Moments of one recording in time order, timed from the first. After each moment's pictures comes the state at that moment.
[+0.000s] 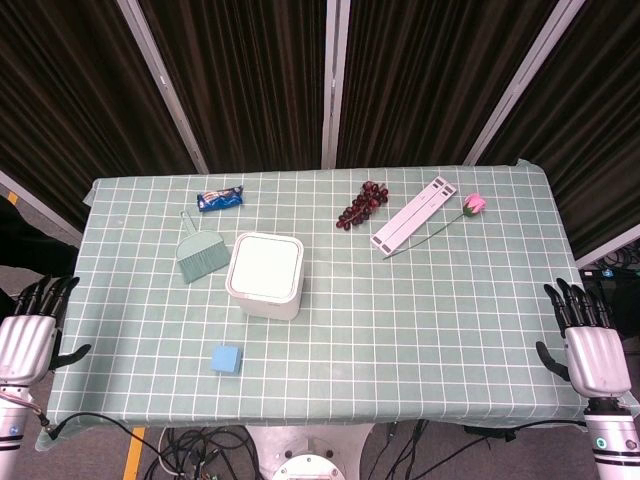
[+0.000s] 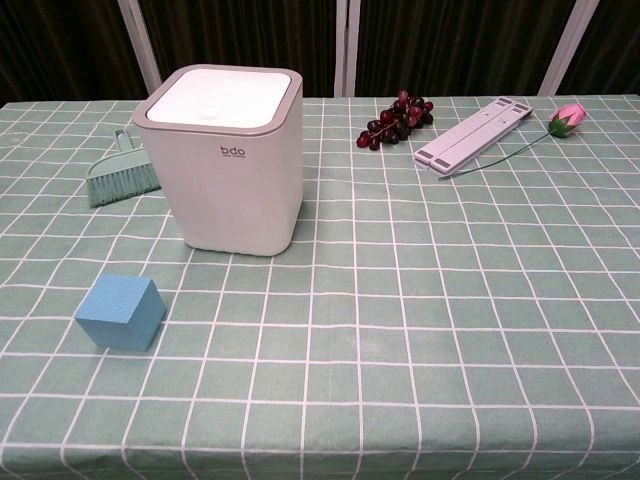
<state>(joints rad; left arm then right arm) -0.11 -1.14 -0.05 -1.59 1.48 1.48 0.10 0.09 -1.13 0.07 -1.63 -1.49 1.48 -0.12</state>
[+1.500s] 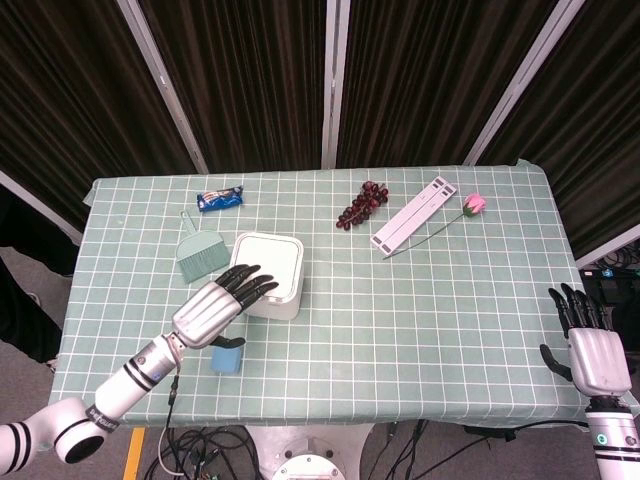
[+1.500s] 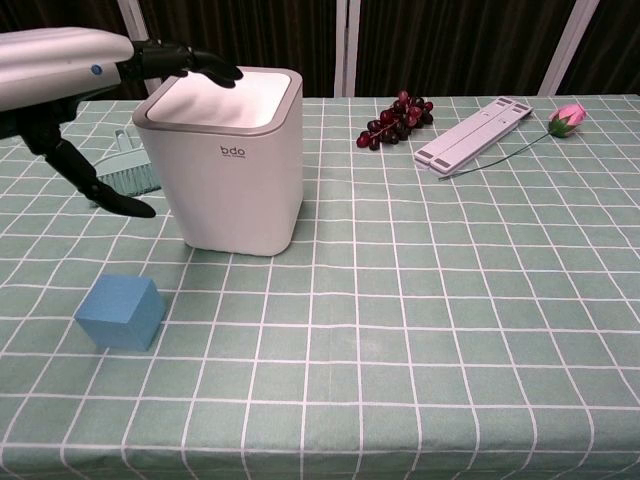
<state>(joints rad) -0.59 -1.31 -0.13 -1.71 1.66 1.03 0.11 0.09 -1.17 0.07 -1.53 -1.44 1.43 -0.07</state>
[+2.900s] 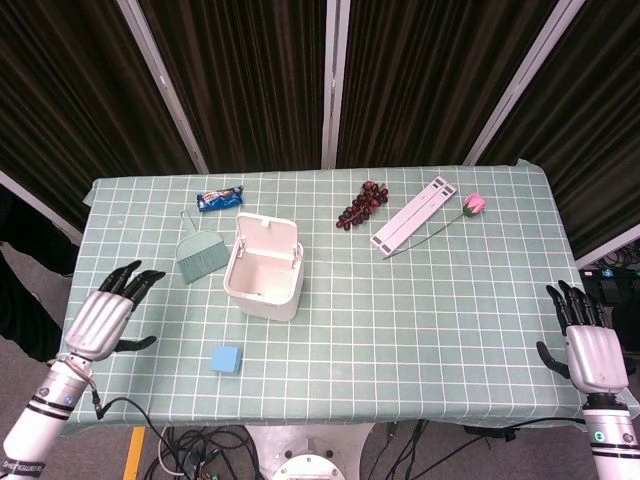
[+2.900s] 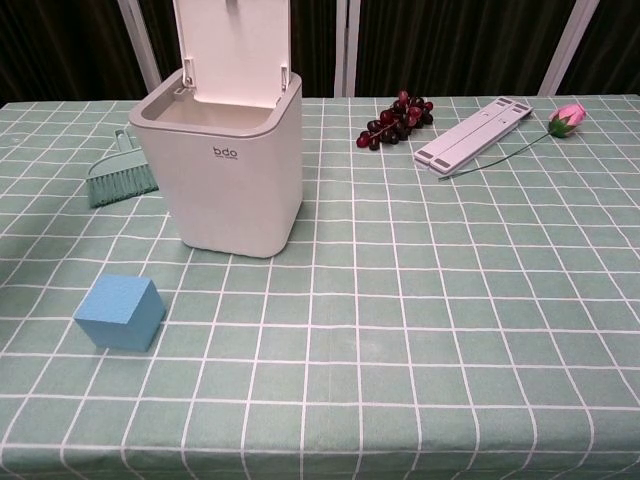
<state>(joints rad) -0.35 -1.10 0.02 -1.76 1.53 1.28 0.08 0.10 -1.18 0.08 -1.54 -1.45 1.43 -0.06</state>
